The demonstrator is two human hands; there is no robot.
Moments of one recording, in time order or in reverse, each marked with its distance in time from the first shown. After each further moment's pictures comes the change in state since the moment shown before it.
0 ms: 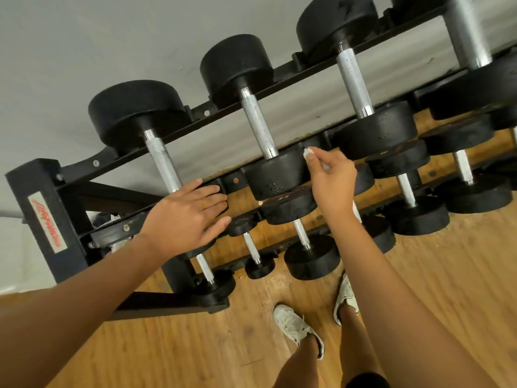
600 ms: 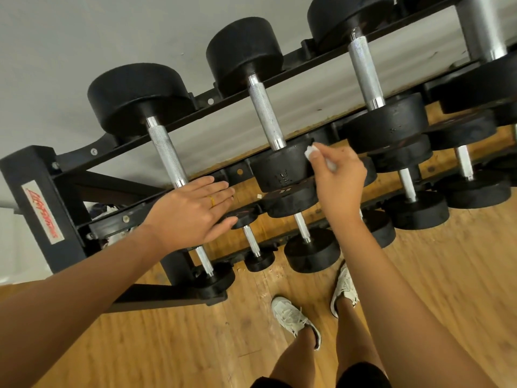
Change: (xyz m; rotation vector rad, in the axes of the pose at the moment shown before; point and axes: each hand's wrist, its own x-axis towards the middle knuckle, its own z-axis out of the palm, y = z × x) left_hand -0.006 -0.006 0.006 0.057 0.001 0.154; right_hand -0.019 -0.008 0.005 -0.086 0.052 -0.053
